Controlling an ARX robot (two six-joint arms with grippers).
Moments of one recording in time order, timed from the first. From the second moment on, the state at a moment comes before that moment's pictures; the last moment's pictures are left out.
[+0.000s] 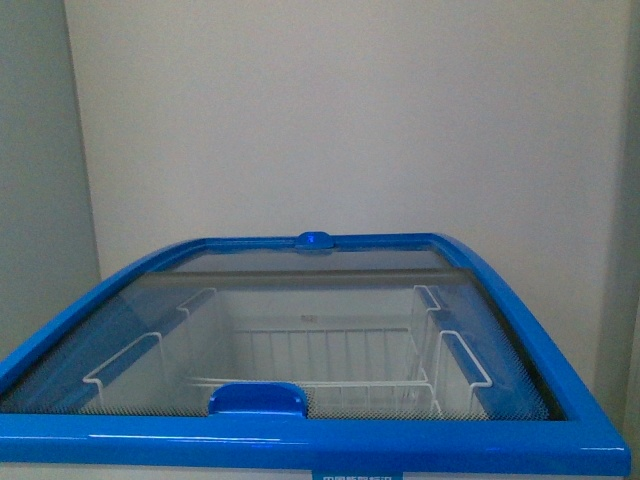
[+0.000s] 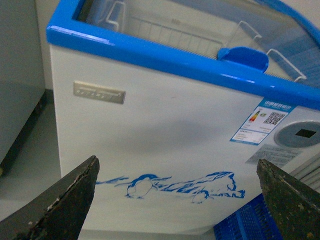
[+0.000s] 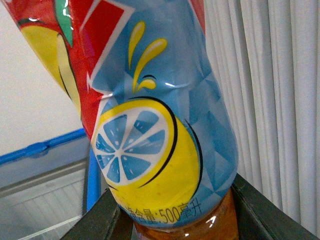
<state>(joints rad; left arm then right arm) 0.04 0.34 0.05 0.11 0.31 -0.23 -0.07 0.35 0.45 0.13 0.33 0.22</state>
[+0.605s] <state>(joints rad) -0.18 1.35 0.81 0.13 0.65 0.88 -0.07 0.35 0.45 0.13 0.33 0.22</state>
